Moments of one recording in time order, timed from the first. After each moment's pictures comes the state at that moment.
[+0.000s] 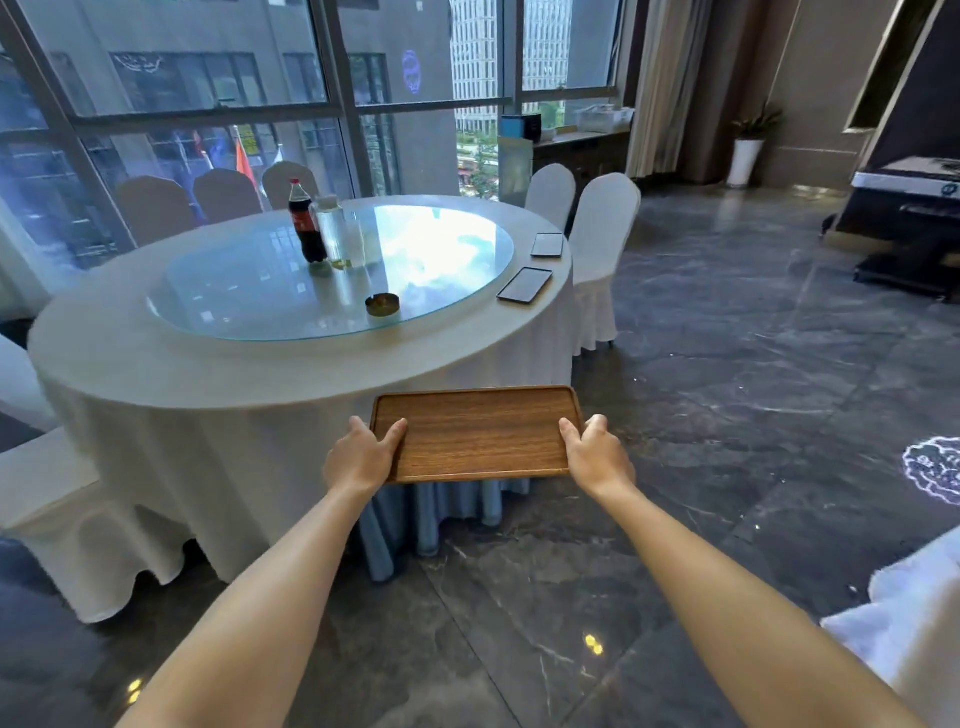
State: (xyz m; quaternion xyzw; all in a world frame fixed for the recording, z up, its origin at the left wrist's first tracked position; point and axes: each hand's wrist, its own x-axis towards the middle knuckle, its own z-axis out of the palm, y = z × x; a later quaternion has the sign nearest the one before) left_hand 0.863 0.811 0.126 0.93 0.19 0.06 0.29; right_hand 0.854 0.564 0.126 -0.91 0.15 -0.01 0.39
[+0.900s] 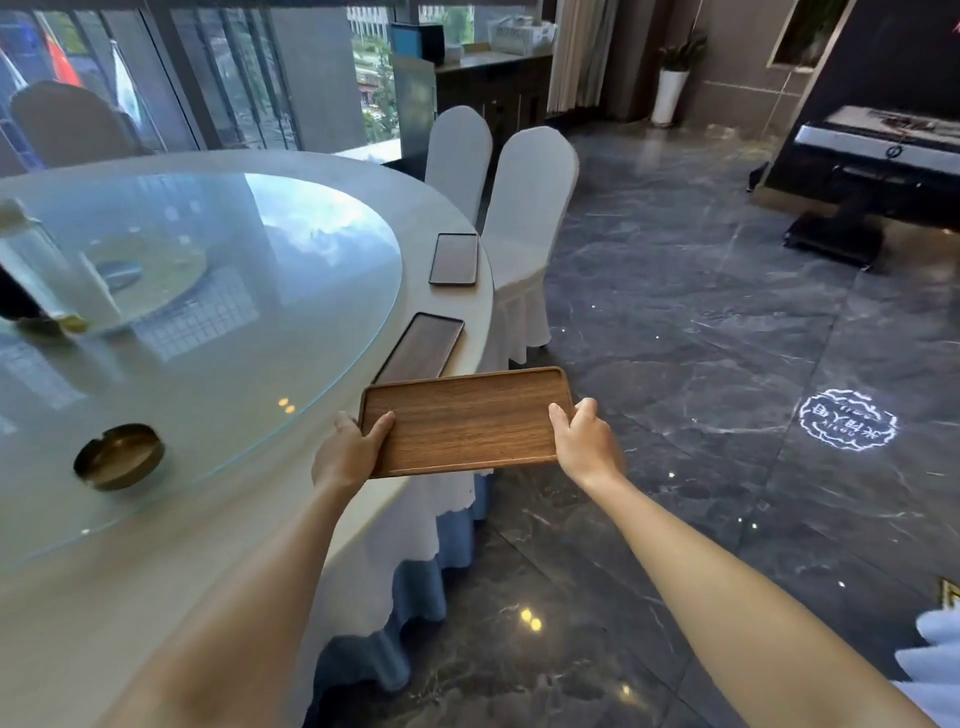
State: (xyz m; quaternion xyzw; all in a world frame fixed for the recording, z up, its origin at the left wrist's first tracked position) left_hand 1.494 0.631 0.069 0.92 0.14 -0.05 0.37; right_hand 1.440 0.387 0.099 -0.91 0.23 -0.02 0.34
